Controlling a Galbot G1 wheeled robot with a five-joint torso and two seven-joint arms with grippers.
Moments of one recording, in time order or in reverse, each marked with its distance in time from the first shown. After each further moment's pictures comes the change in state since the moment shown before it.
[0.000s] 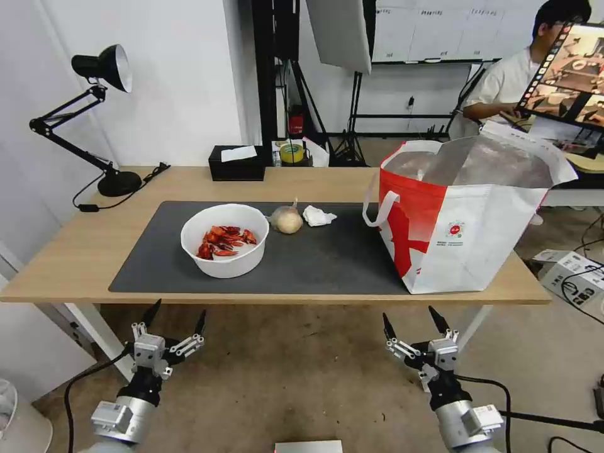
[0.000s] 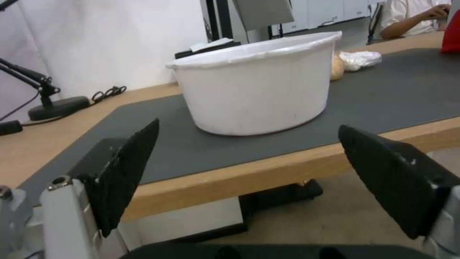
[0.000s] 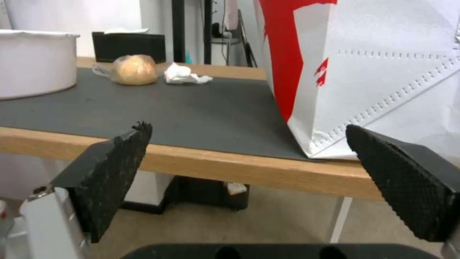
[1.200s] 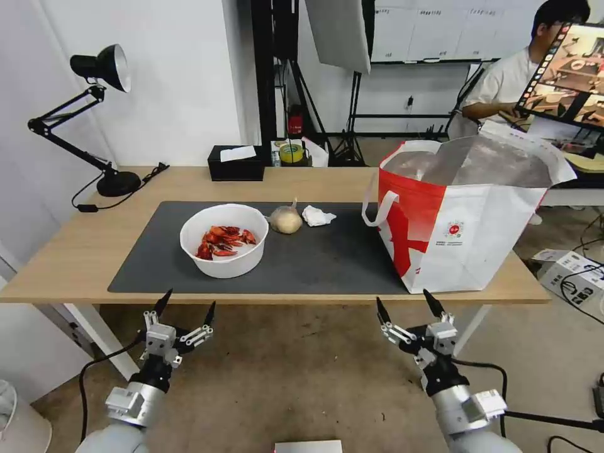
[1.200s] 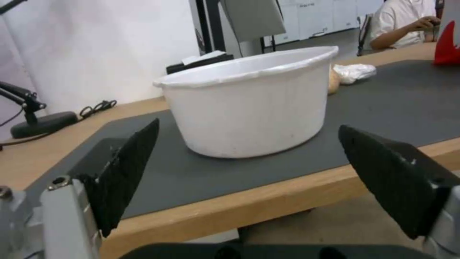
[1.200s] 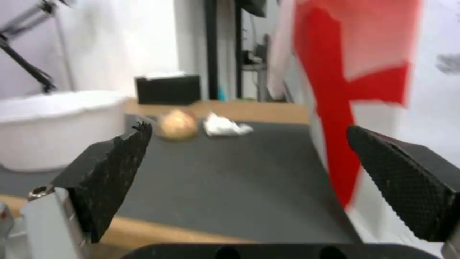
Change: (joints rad) left arm -0.088 0.039 0.045 0.039 -0.013 -0.008 -0.001; right arm 0.130 -0.095 -0.070 0.105 0.130 -0.102 -0.003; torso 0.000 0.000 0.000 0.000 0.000
